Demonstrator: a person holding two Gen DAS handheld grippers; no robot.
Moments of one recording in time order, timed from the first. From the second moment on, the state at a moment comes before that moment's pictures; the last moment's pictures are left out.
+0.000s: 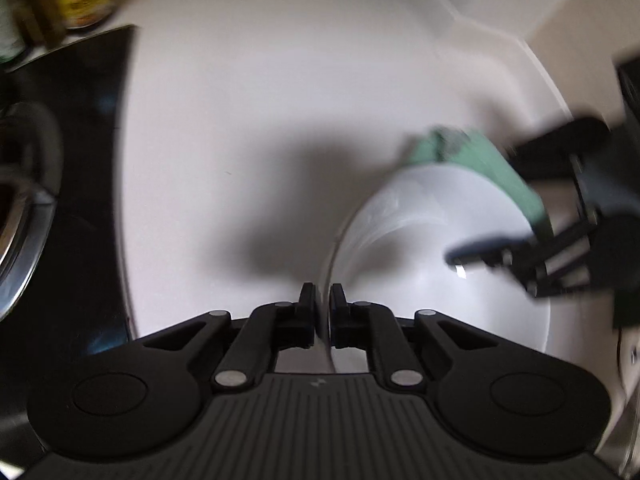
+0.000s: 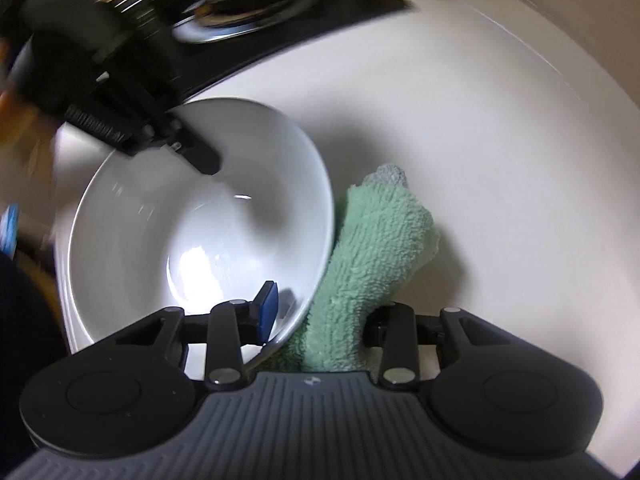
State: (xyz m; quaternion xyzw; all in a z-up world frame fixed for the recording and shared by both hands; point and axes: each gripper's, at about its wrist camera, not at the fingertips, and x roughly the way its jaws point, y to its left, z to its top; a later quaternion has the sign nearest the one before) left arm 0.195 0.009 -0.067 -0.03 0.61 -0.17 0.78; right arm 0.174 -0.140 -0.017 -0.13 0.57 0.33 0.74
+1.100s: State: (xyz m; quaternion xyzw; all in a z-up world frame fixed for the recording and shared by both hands) left arm 0.166 0.003 -0.058 -0.05 0.57 -0.07 0.81; right arm 0.190 -0.164 0.000 -0.05 0.55 0.31 0.77
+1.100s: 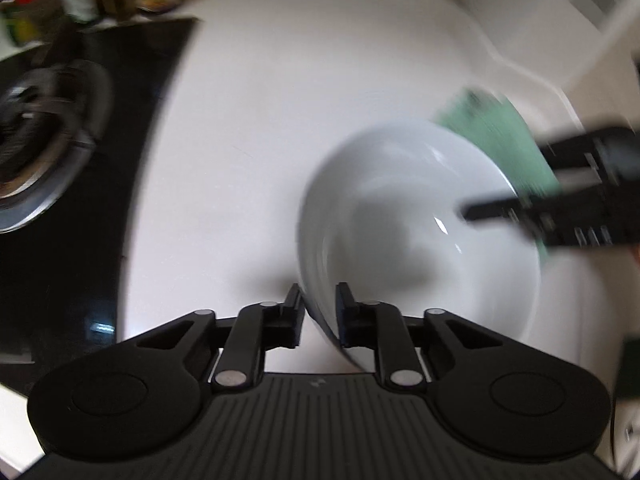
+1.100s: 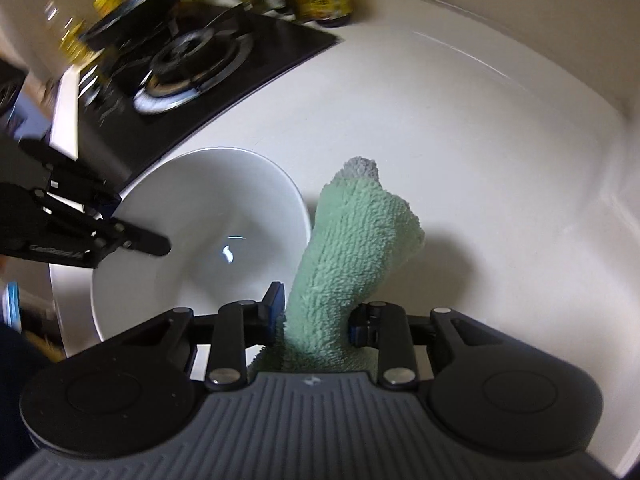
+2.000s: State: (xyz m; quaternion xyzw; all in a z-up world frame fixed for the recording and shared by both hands) left arm 0.175 0.000 -0.044 -0.03 0.61 -0.07 0.79; right arm 0.035 -0.200 0.016 -0.06 0.52 0.17 0.83
